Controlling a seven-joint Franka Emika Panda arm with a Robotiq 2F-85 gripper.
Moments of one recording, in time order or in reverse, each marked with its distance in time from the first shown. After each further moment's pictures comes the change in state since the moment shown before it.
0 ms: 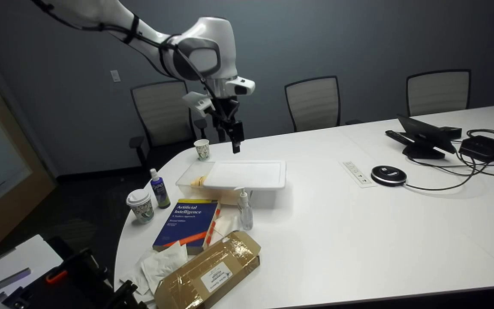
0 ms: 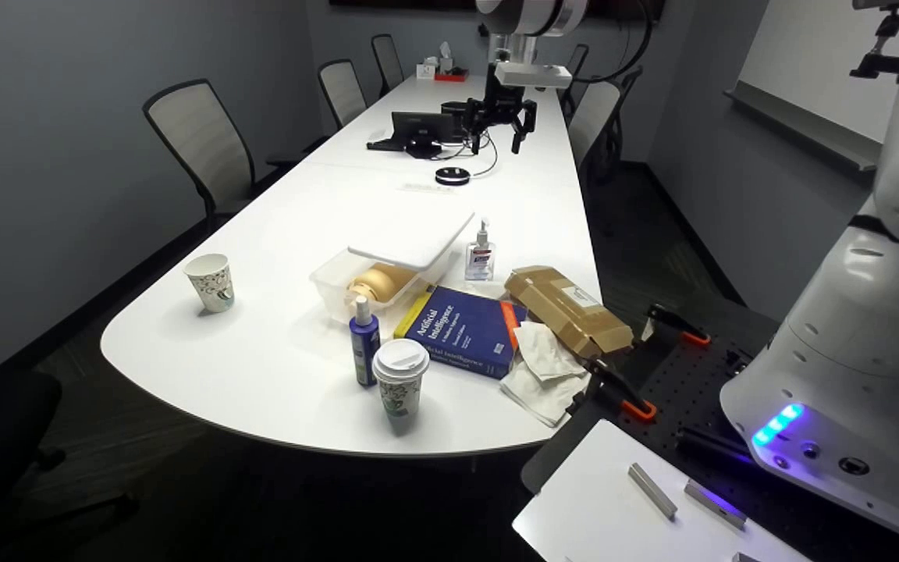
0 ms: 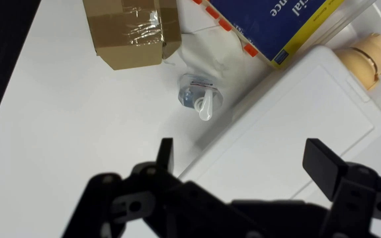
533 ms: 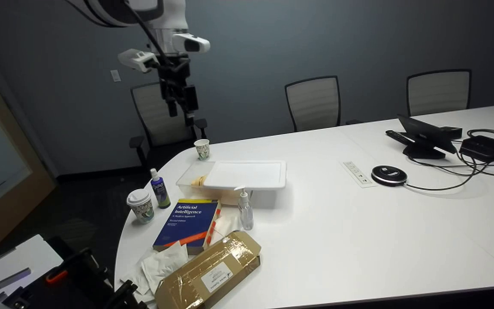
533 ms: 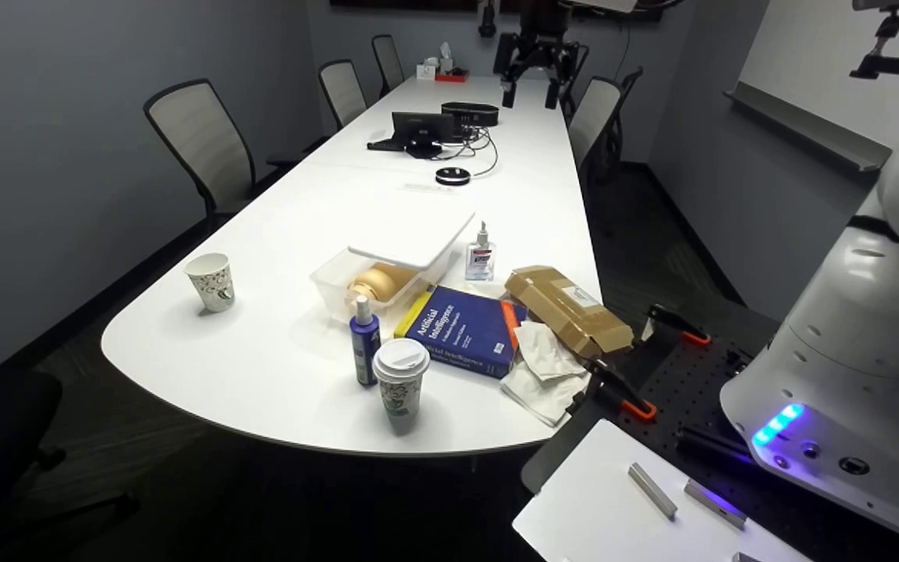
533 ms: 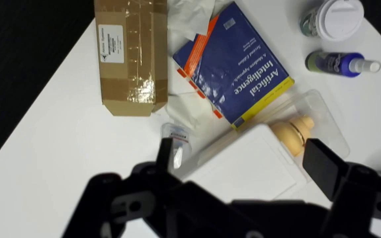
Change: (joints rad) arm 0.039 -0.426 0.018 -0.231 -0.020 -0.243 -0.073
